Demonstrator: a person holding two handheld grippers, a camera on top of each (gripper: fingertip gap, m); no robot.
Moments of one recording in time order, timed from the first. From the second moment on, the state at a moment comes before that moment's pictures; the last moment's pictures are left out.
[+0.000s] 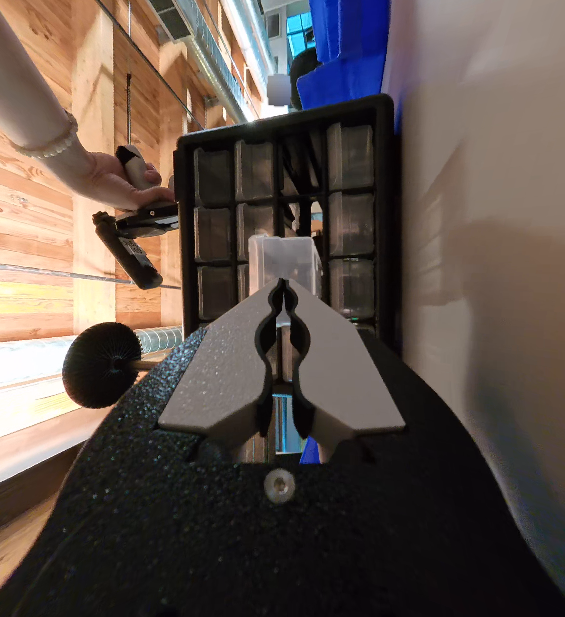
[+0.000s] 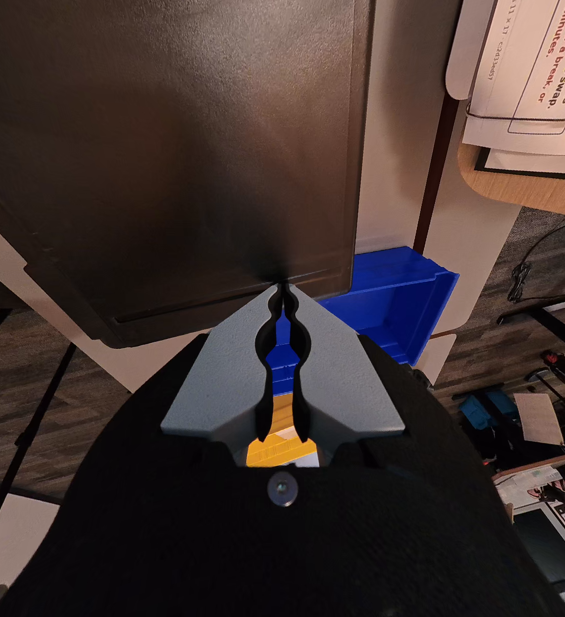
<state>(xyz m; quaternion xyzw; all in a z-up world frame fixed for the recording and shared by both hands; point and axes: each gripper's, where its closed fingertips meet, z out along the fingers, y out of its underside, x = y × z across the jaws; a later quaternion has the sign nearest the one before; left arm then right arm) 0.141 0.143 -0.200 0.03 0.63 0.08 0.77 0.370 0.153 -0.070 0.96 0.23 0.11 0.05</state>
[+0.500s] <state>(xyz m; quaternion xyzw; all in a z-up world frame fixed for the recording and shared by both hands) 0.193 0.178 -0.192 -0.06 0.65 0.13 0.74 0.370 0.153 -0.070 0.96 0.23 0.11 0.06</state>
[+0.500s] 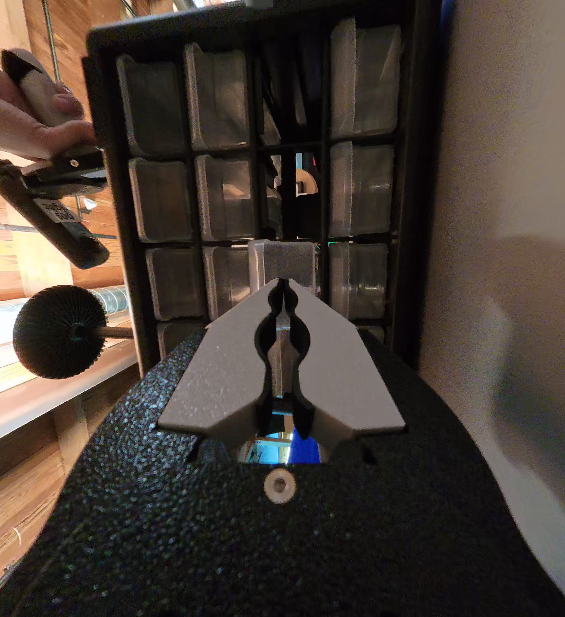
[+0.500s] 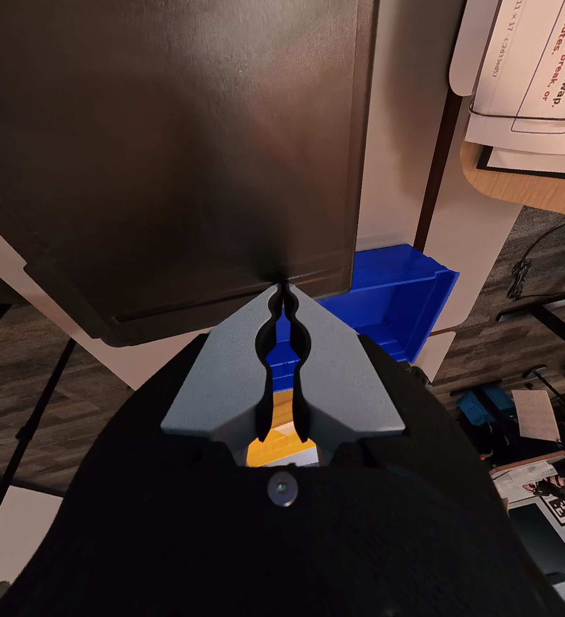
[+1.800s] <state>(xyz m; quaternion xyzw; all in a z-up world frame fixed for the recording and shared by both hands) 0.188 0.248 -0.195 -0.17 0.66 0.13 0.72 0.370 0.153 -0.070 0.96 0.24 0.11 0.07</state>
